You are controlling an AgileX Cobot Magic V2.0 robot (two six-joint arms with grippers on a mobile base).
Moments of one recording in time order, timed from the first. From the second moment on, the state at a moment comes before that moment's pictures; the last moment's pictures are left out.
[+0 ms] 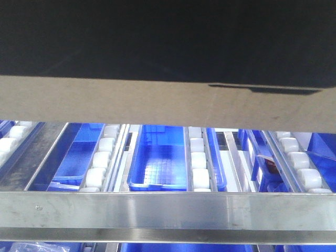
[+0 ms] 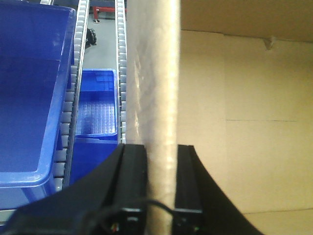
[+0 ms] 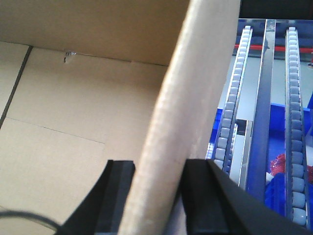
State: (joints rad) left arm -0.26 0.40 -1.31 0.02 1.26 -0.10; right arm 0.01 0.33 -1.09 0.38 1.05 -0.12
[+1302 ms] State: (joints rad) left arm -0.26 0.41 -1.31 0.02 1.26 -0.10; right arm 0.01 0.33 -1.09 0.37 1.05 -0.12
